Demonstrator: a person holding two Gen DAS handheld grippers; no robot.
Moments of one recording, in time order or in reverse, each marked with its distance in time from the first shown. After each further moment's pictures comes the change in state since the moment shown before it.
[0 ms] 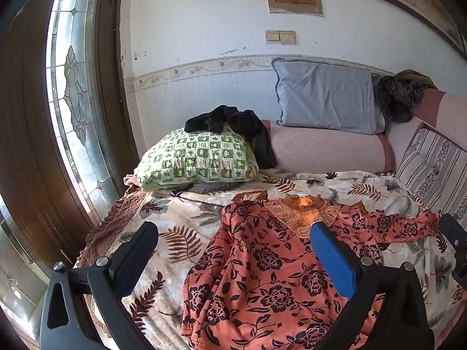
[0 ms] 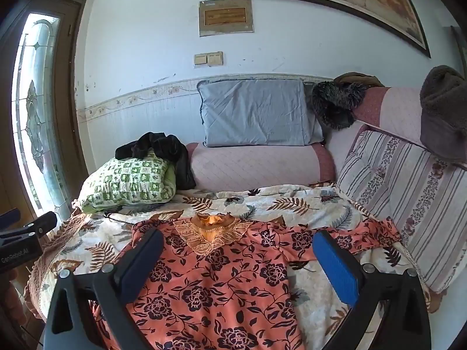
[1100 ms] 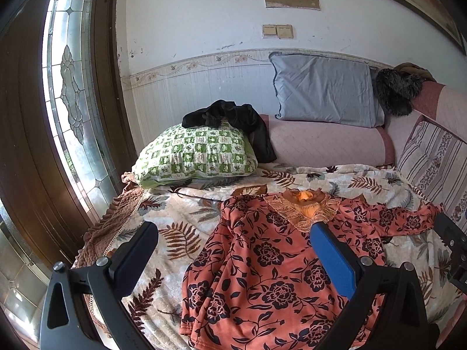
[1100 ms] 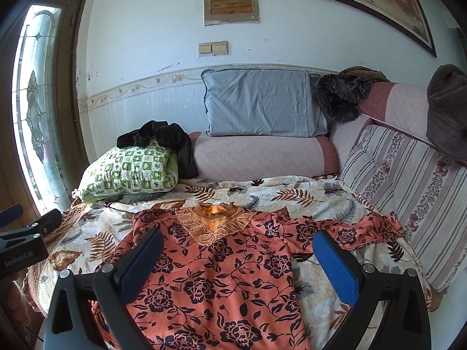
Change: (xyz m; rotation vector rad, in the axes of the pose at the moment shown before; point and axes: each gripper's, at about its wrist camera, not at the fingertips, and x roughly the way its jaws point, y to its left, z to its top) left arm 0.013 -0.004 -0.010 0.016 0.012 -0.007; right arm -0.050 0.018 -0.023 -0.025 -0.059 0.030
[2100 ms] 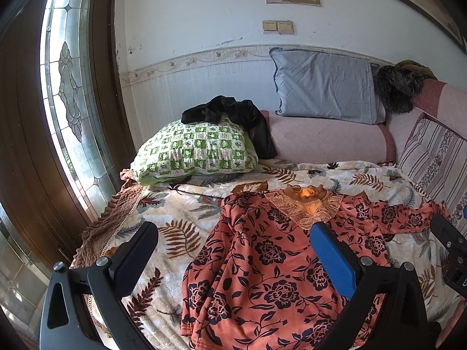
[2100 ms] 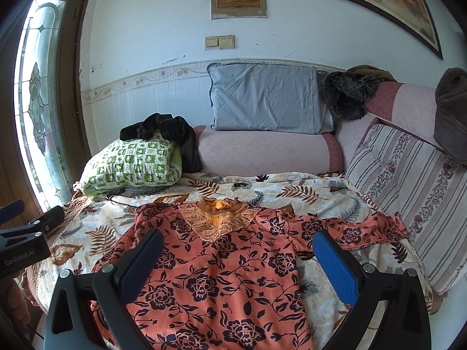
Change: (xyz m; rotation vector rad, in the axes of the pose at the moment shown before) left arm 0.007 0.001 -0.009 0.003 0.008 0.003; right arm 0.011 0.011 -0.003 -0.026 0.024 0.010
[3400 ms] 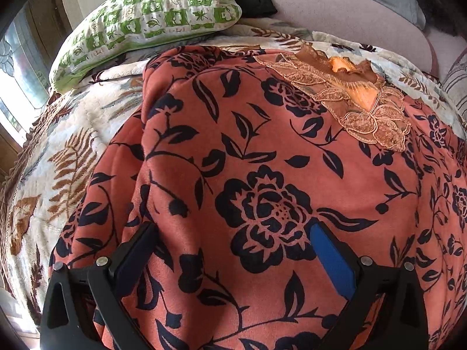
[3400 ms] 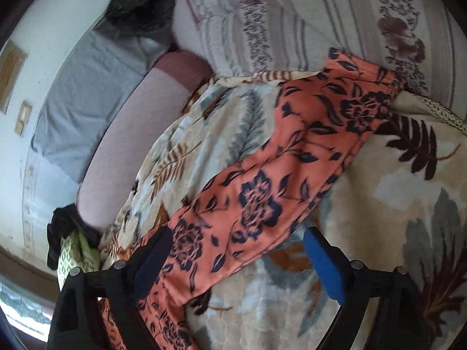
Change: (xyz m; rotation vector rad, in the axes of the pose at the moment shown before) left arm 0.316 -0.065 -0.114 0.041 0.532 -0.039; right arm 0.264 -0.384 -0.099 0.912 0.288 -0.100
